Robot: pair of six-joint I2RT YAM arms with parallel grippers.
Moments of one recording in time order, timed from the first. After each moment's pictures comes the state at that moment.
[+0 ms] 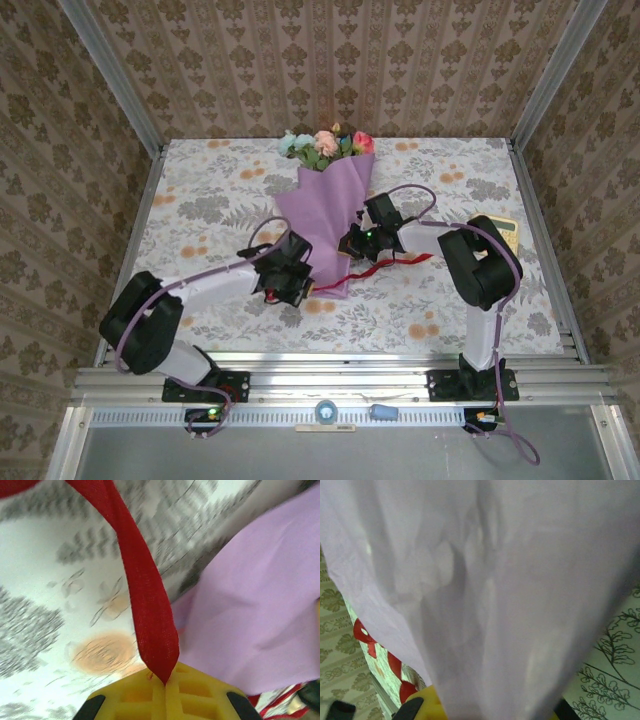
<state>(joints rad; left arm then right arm) -0.82 1.46 0.80 -0.46 0.16 -1.79 0.43 1.95 1.09 -0.08 -0.55 0.87</state>
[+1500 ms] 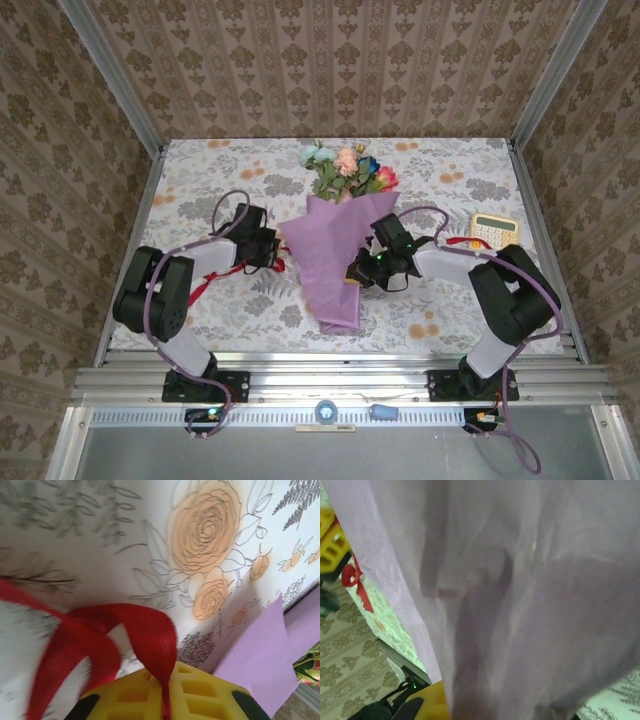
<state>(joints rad) -0.38 1.64 0.81 -0.14 0.18 -1.61 0.52 1.67 0.85 -0.23 -0.57 1.02</state>
